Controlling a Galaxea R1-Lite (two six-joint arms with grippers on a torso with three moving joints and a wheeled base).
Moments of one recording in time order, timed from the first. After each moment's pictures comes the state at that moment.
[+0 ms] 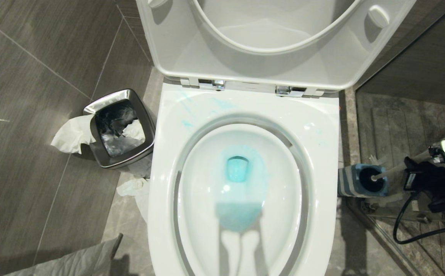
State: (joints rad) left arm -0.01 0.00 0.00 0.00 -0.01 0.01; right arm -0.21 1.84 -0.35 -1.46 -0.07 -0.19
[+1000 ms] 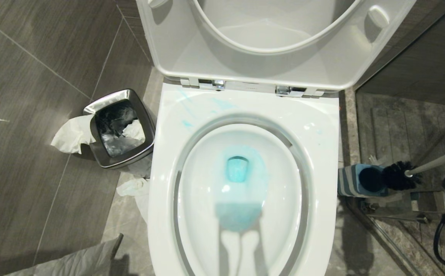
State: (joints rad) left arm -0.01 0.00 0.00 0.00 -0.01 0.01; right arm -0.22 1.41 -0.27 -1.23 -0.08 -0.17
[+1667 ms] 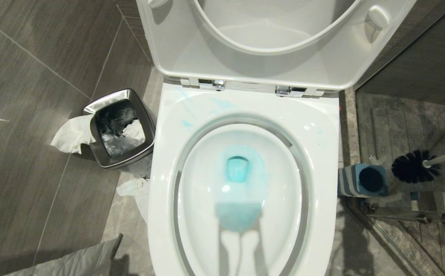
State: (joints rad) left arm -0.01 0.00 0.00 0.00 -0.01 0.01; right arm -0.21 1.08 -0.45 -0.74 -0.07 -0.05
